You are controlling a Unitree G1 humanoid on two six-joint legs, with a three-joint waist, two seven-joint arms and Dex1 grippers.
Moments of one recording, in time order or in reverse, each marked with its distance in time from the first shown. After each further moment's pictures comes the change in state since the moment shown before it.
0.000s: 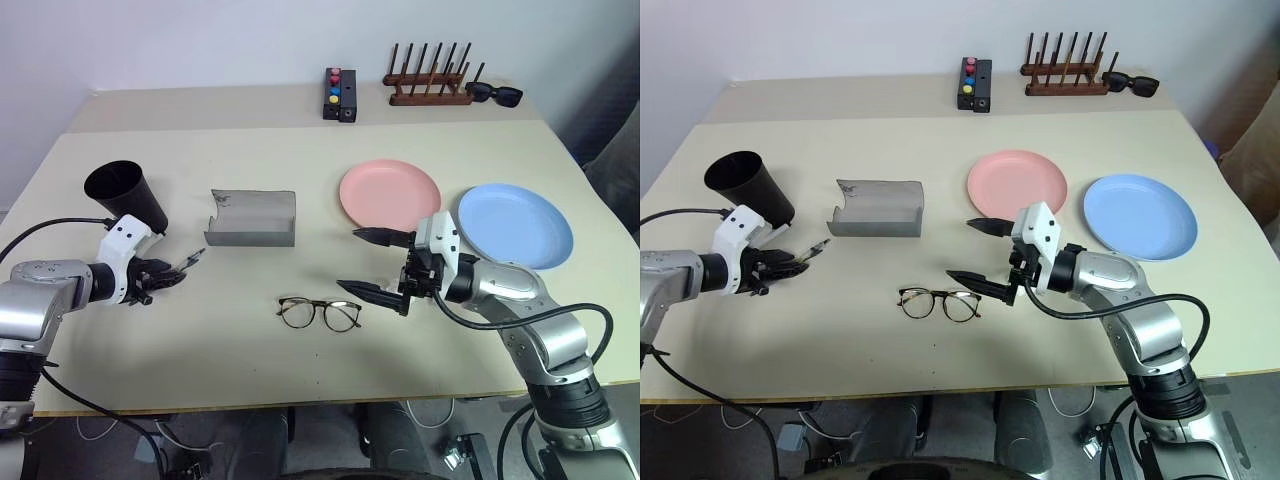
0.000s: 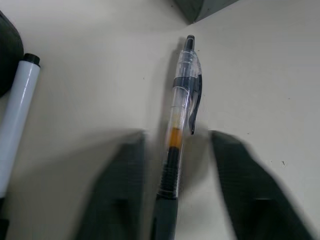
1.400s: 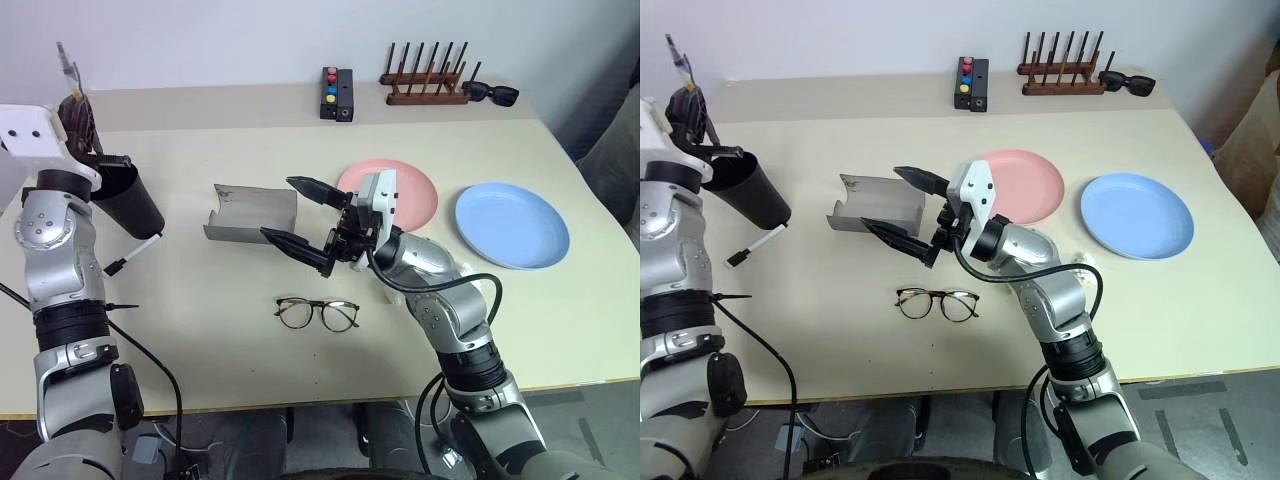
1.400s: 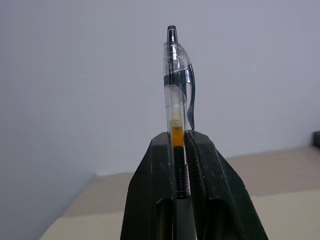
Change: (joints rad) left arm -0.344 -0.409 0.360 0.294 0.153 -0.875 0.656; right arm -0.208 0.397 0.127 0.196 -0.044 -0.186 -0.138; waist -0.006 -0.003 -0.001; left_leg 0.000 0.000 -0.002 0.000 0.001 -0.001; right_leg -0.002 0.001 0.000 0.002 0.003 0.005
